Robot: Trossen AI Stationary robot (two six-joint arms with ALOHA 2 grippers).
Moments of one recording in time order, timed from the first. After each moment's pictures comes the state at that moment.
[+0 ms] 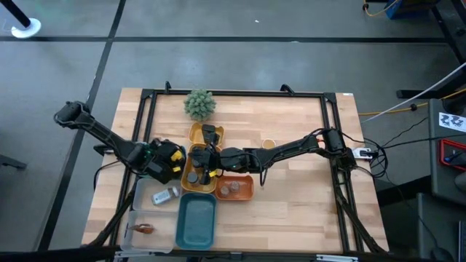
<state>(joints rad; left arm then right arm) -0.49 1.04 0.58 -0.82 -0.69 -1.15 0.17 2.12 1.60 0.39 0.37 -0.21</state>
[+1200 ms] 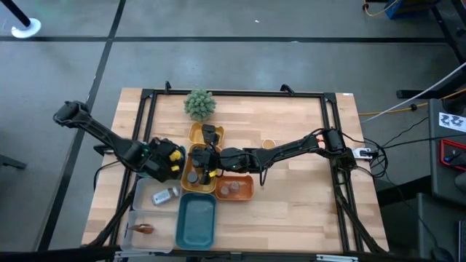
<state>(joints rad) -0.49 0.98 0.58 -0.83 -0.69 -1.12 0.17 2.12 1.60 0.39 0.37 -0.21</state>
